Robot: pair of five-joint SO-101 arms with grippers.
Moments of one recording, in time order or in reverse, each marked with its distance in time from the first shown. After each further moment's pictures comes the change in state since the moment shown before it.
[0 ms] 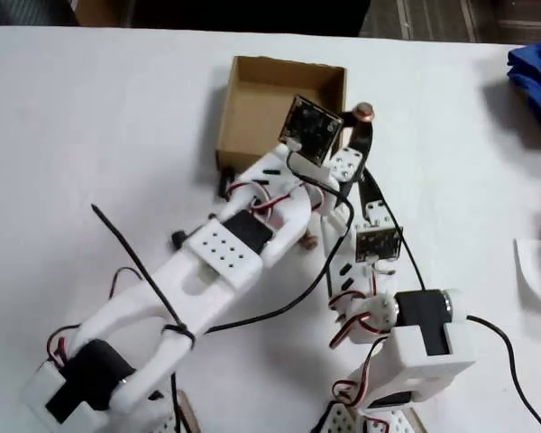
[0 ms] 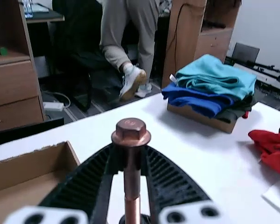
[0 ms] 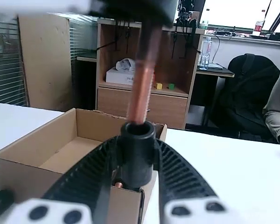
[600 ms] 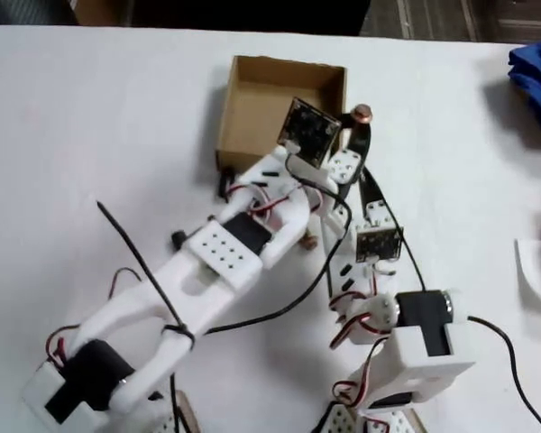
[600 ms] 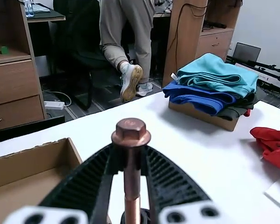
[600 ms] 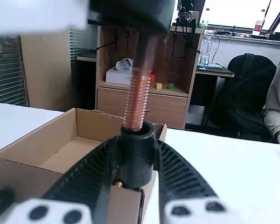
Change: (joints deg) left arm -0.3 0.6 1.4 -0.6 0.0; right arm 0.0 0.0 0.4 0.0 0.0
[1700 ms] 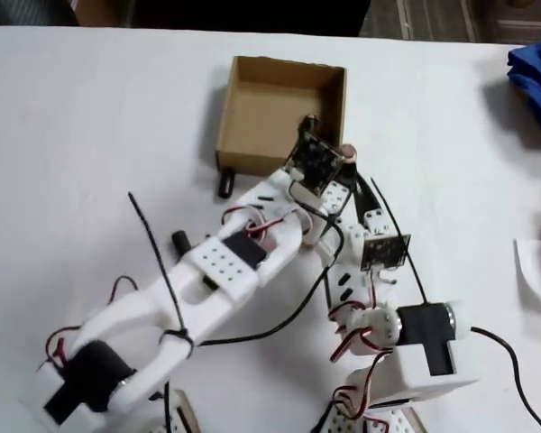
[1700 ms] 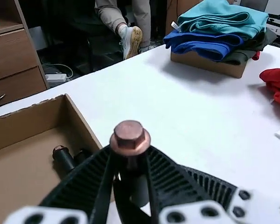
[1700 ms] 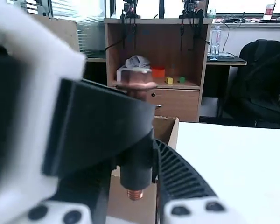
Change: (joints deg) left arm 0.2 -1.7 11.1 -1.1 -4.6; right arm -0.9 -5.1 4.7 1.1 -4.9
